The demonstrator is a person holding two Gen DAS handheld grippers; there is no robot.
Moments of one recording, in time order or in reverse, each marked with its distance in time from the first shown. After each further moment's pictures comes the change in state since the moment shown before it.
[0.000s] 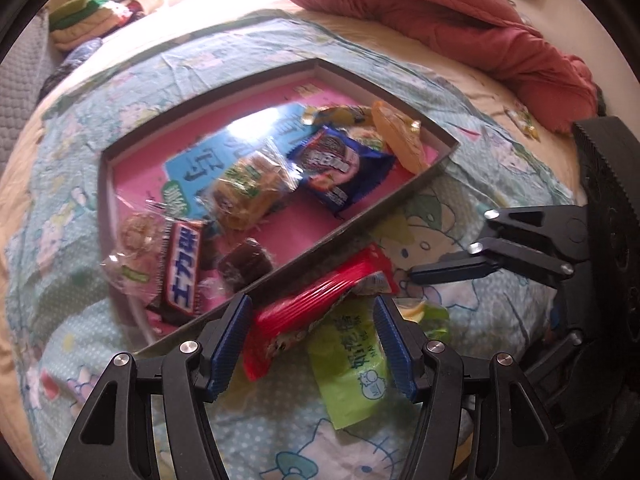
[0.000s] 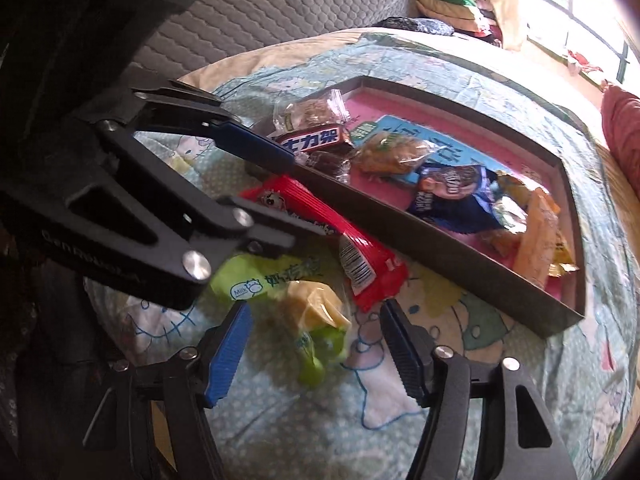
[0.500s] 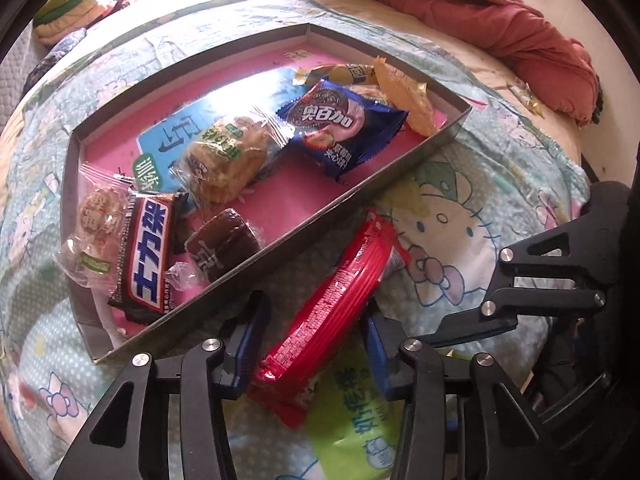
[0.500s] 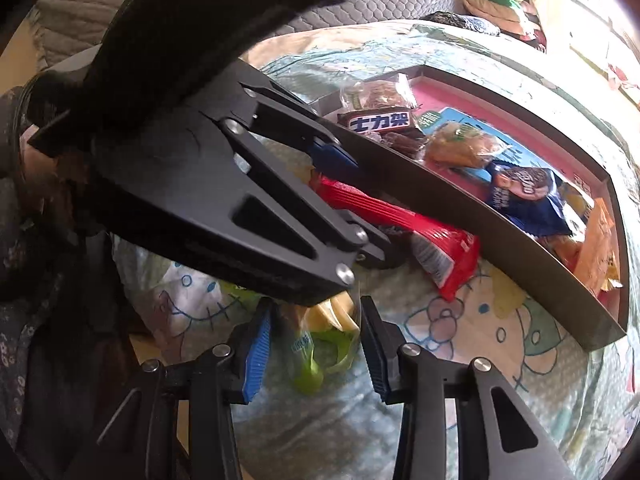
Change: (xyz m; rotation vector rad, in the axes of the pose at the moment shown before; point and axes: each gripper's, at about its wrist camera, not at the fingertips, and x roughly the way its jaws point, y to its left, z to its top) left arm 0.034 0.000 -0.006 0.023 0.055 -0.001; right arm 0.014 0.028 -0.003 -0.094 0.044 0.109
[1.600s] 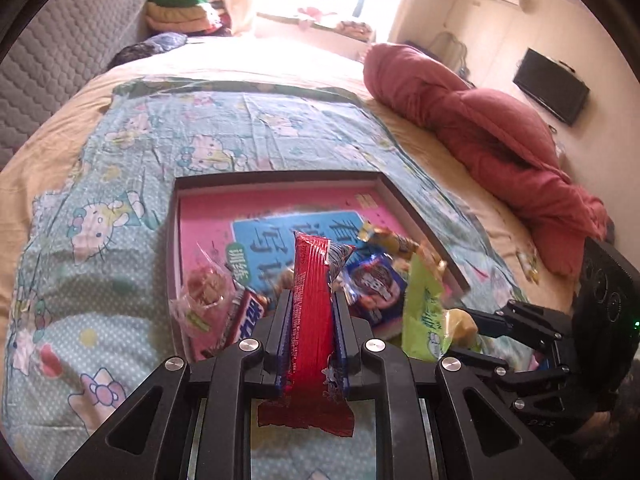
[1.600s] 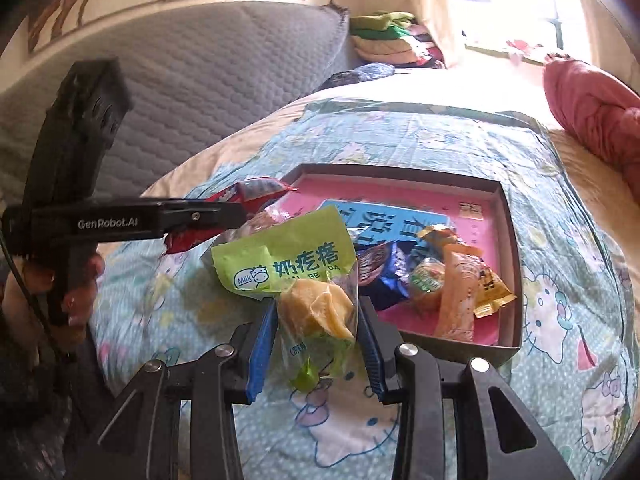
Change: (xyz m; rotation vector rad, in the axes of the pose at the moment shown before) left arm -0.087 0.054 0.016 -0.371 -0.351 0.003; right arm -0.079 -0.077 0.008 0.320 -0.315 -0.129
